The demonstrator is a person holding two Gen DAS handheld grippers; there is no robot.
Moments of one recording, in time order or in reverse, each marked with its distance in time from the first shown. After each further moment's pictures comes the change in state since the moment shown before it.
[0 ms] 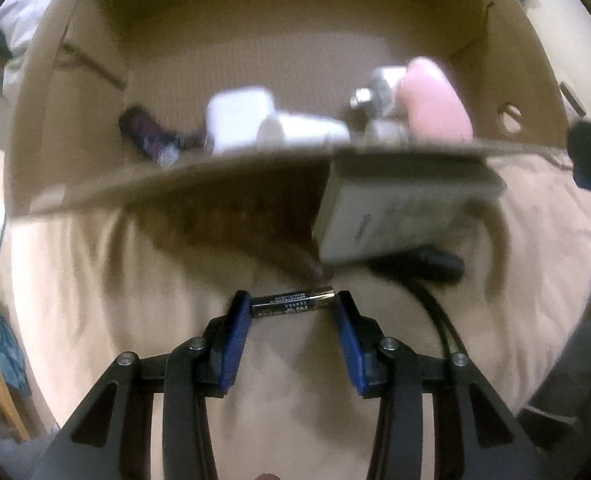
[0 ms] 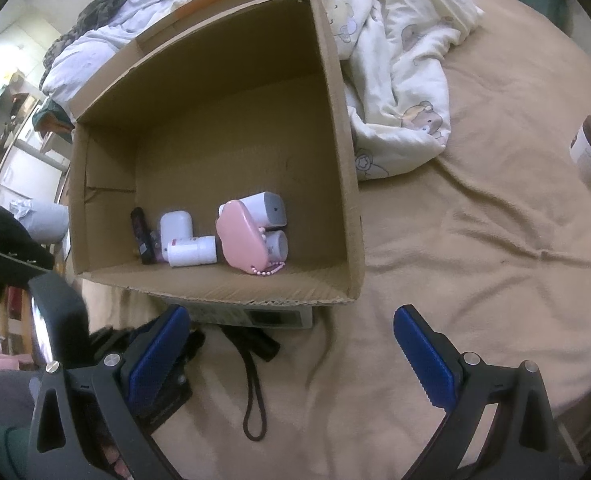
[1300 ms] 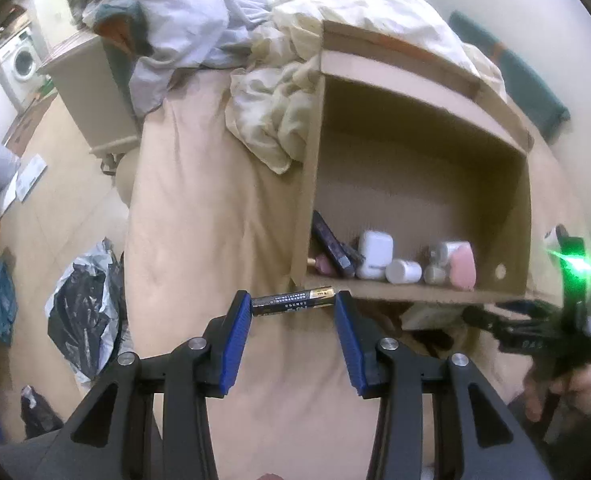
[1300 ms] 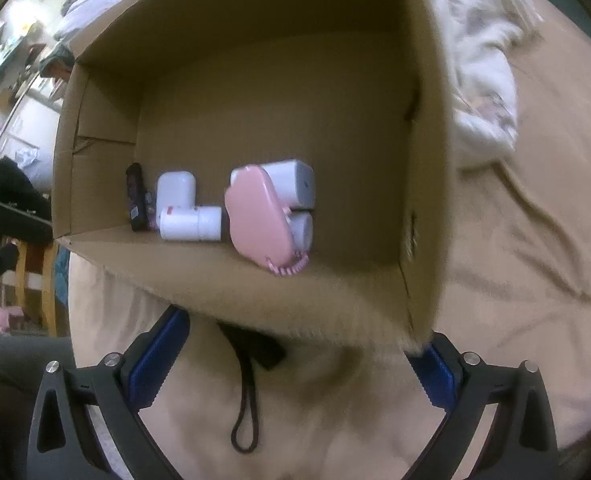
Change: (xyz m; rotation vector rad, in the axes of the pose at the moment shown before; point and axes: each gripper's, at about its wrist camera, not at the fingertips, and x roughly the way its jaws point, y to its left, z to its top) left arm -0.142 0.136 0.012 -0.279 -0.224 0.000; right arm 0.053 0.024 0.011 -0.159 0.124 0.037
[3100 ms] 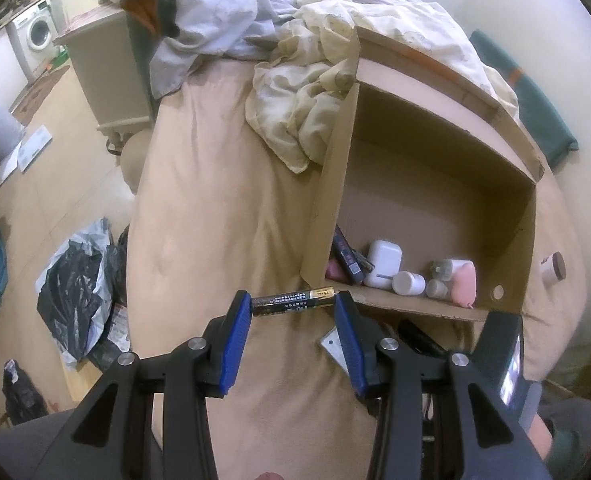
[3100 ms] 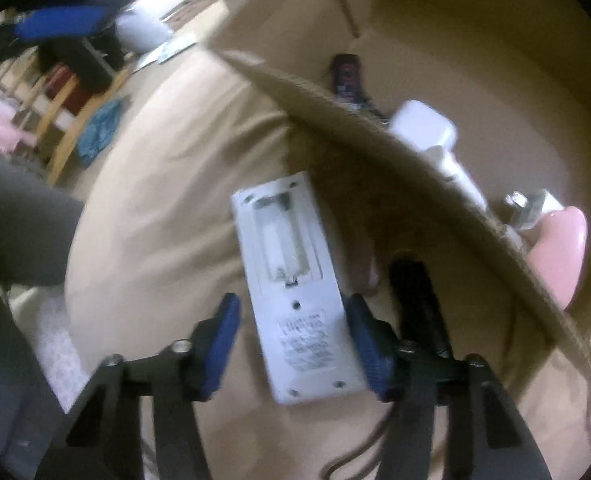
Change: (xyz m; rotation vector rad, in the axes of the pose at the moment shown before) left arm 0.006 0.017 0.002 -0.104 0.006 -0.015; right arm 0.048 0.136 -0.055 -0.536 0.131 0.058
